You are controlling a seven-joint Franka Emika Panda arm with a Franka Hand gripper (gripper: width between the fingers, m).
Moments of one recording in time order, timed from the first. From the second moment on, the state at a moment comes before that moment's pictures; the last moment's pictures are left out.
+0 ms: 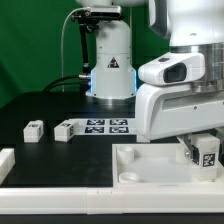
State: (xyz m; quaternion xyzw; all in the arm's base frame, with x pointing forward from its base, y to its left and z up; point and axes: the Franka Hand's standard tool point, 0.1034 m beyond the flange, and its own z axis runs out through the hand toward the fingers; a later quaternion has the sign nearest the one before) arm 0.622 0.122 0.063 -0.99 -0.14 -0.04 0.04
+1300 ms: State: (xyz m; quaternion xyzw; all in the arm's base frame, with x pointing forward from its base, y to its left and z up) arm 0.618 0.128 0.061 -0.85 0.52 -0.03 0.06
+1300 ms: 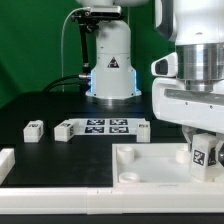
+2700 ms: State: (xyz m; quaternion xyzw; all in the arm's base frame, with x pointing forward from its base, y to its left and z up) arm 0.621 0.119 0.064 -0.99 -0.14 -0.05 0.01
